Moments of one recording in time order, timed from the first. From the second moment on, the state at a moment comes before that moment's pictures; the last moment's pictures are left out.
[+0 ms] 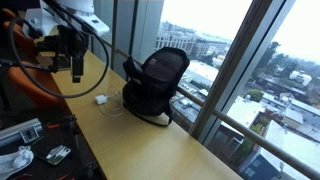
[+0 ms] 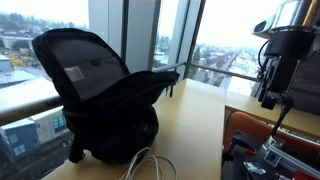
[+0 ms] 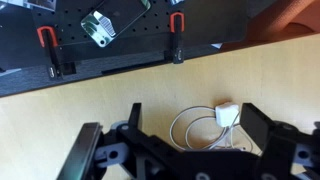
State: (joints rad) arm 0.10 -0.48 0.02 -2.66 0.19 2.14 0.06
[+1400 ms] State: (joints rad) arm 0.10 -0.48 0.02 -2.66 0.19 2.14 0.06
